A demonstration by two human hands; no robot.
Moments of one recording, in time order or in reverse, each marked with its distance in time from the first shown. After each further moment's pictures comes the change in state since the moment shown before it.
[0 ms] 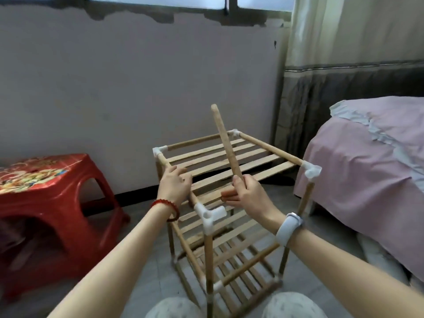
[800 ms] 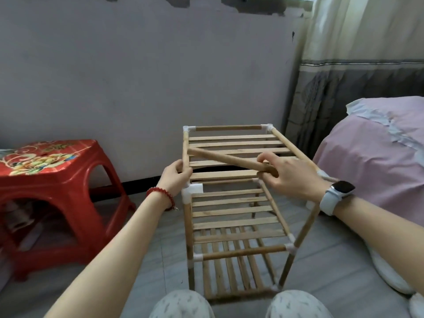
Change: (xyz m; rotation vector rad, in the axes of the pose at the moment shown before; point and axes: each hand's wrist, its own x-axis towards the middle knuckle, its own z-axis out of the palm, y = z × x) left_hand 0.006 -0.020 -0.024 -0.302 -0.127 -0.173; right_hand 0.023 -0.027 -0.054 -1.204 -0.035 -0.450
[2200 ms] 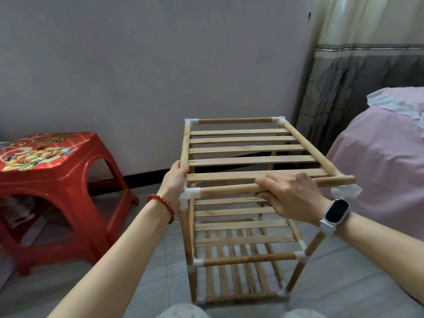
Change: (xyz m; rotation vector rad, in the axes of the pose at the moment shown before) left_hand 0.005 0.005 0.012 -0.359 0.082 -0.255; right_hand 0.011 0.014 0.056 -0.147 0.236 -0.470
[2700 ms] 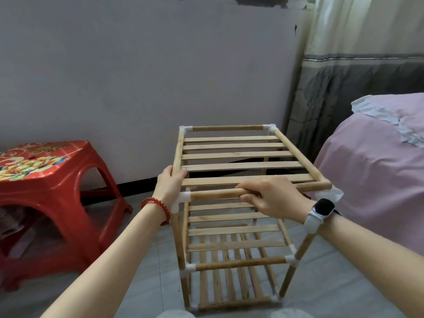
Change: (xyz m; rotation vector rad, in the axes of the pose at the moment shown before) left_hand 0.008 -0.002 -0.003 0.231 0.038 0.111; right_hand 0.018 -0.017 -0.017 0.204 -0.283 0.259
